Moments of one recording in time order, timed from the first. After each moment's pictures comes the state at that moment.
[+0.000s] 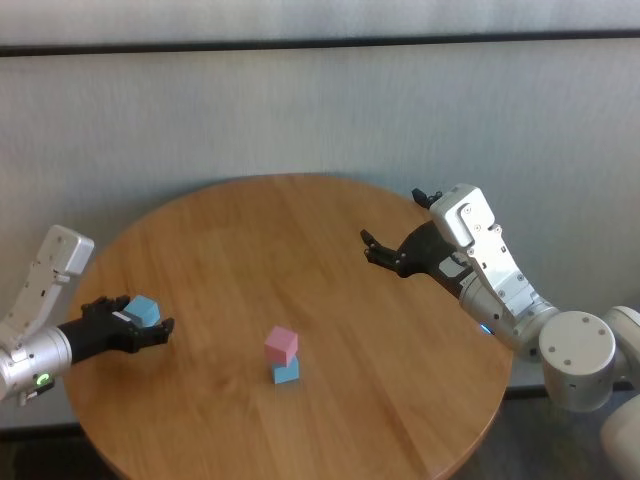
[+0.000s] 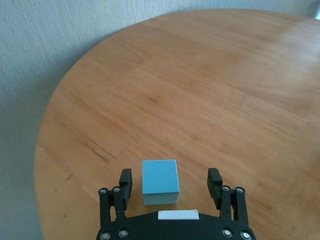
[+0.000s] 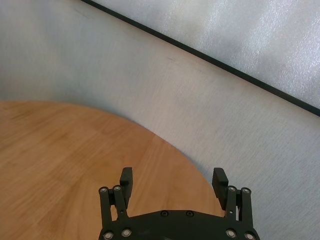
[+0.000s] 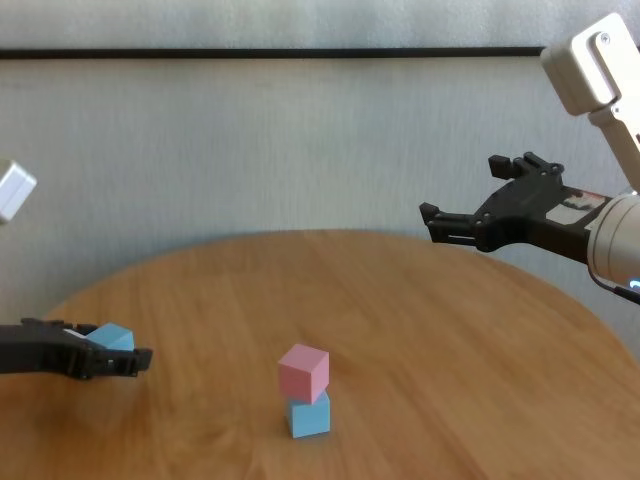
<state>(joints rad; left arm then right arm) -0.52 0.40 0.35 -0.84 -0.26 0.05 -0.58 0.44 0.33 -0.48 -1.22 0.04 -0.09 0.19</state>
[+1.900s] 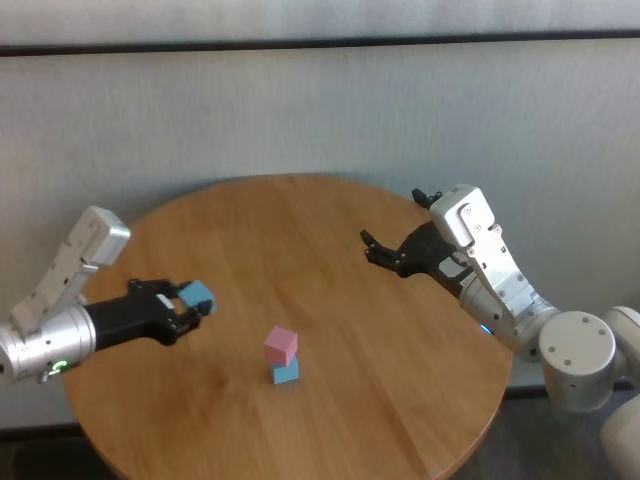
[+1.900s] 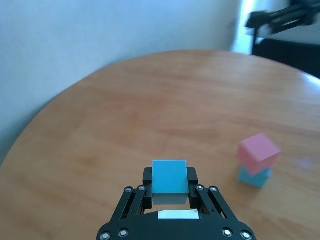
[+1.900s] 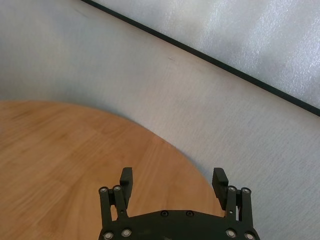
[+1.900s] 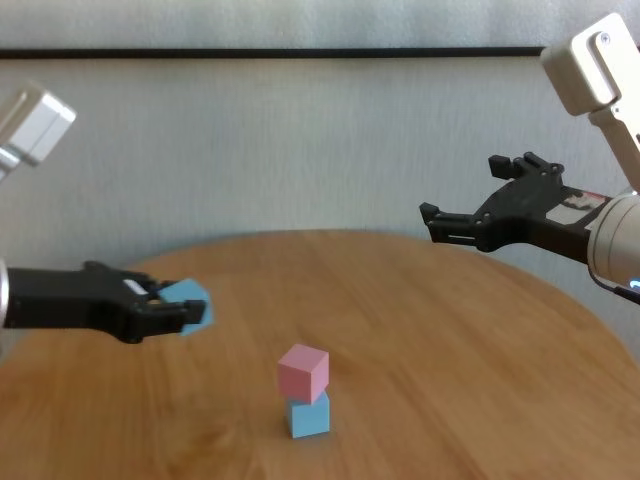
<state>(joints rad) -0.48 0.47 0.42 -1.08 -0.28 0.01 -0.71 0.44 0.33 -0.48 -1.22 0.04 -0.09 0.19</state>
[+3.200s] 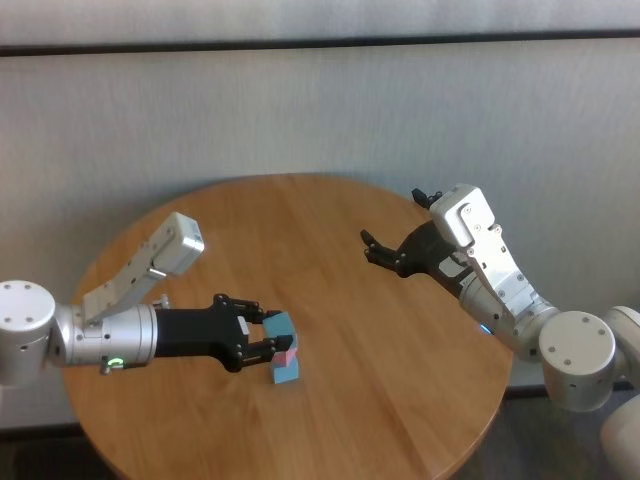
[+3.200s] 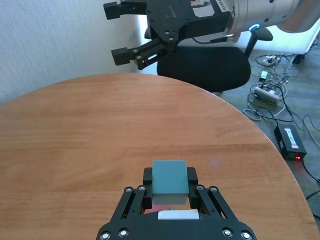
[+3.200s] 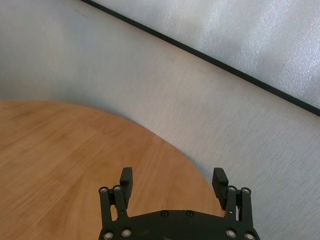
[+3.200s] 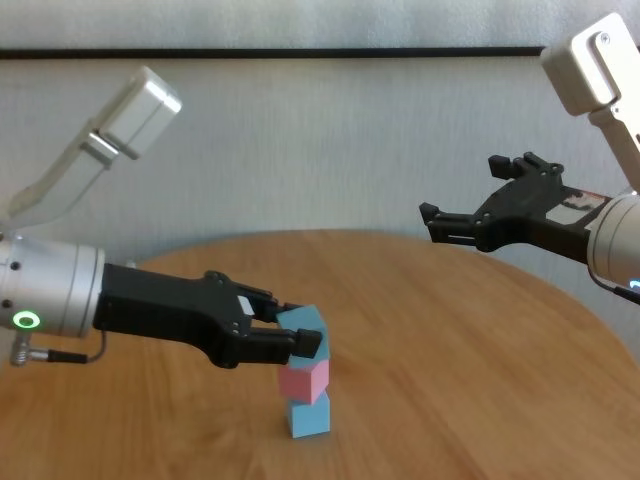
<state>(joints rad) -0.61 0.43 0.60 -1.03 -0.33 -0.05 -0.99 0.44 0.33 -0.48 -1.22 0.04 -0.09 0.19</state>
